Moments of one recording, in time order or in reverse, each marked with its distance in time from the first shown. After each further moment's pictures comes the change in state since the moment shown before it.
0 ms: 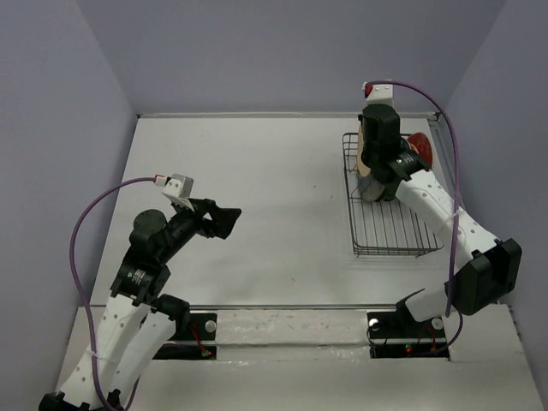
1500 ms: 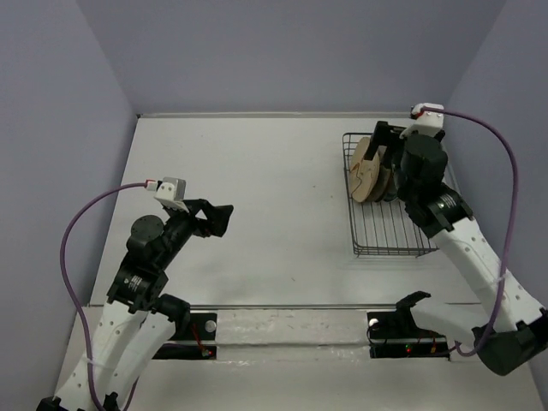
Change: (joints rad) left arm -0.055 -0.059 -0.002 -0.040 -0.177 0.024; right arm -0.006 -0.291 -0.217 0.013 -0.151 0.268
